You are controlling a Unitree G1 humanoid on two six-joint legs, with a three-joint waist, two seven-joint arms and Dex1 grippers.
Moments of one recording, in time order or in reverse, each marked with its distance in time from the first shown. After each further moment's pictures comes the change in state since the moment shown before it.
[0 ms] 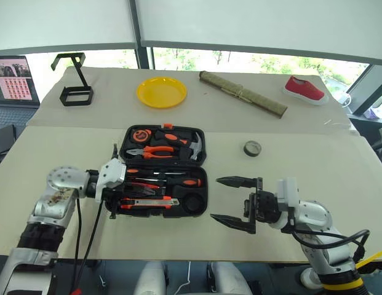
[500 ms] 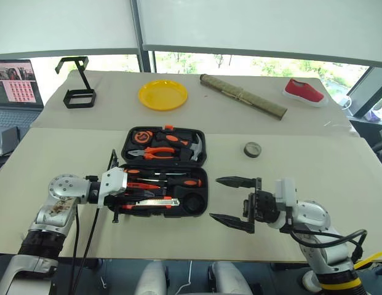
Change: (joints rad) left arm 0.056 0.001 -0.052 -0.019 0.068 -0.005 0.123; right arm -0.002 0.015 -0.001 0.017 -0.012 -0.001 0.001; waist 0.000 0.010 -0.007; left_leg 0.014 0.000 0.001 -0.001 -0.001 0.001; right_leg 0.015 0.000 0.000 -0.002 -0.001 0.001
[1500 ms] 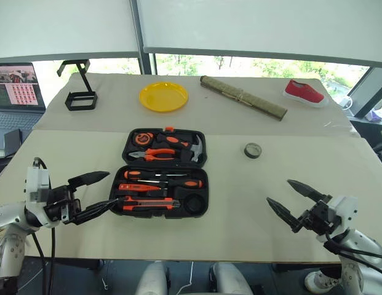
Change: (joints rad) left arm 0.365 0.014 0.535 -0.286 -0.503 0.278 0.012; right arm 0.240 0.021 -0.389 0.235 -0.086 -0.202 -0.172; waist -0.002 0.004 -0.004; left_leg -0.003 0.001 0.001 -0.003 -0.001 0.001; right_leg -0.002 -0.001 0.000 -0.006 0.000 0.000
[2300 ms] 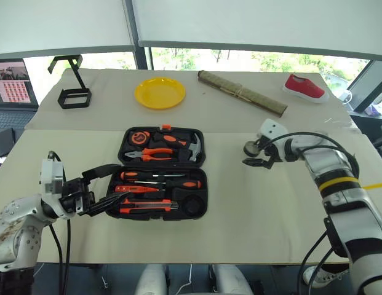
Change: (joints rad) left arm -0.061 -0.061 -0.059 -0.017 0.028 0.024 0.042; right arm -1.155 -0.147 0.626 0.911 -0.563 0.381 0.104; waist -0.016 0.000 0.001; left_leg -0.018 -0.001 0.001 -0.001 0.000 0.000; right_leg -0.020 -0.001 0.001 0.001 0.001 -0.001
